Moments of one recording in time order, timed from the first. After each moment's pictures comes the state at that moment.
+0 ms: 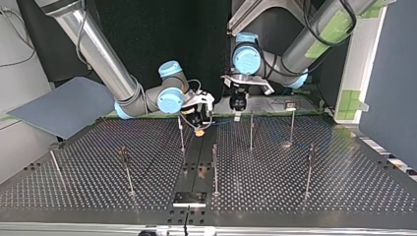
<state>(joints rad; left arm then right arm) -0.35 -1.99 -1.90 -2.51 -1.82 -1.72 2.24 -0.75 1.12 -0.04 1.54 1.54</state>
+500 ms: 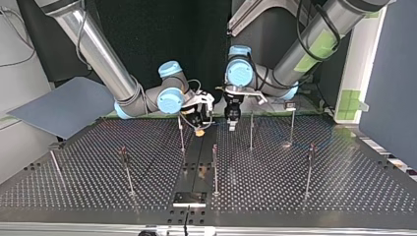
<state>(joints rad) -0.36 -2.08 -1.77 -2.52 -1.84 -1.74 2.24 -0.75 1.12 -0.04 1.54 1.54</state>
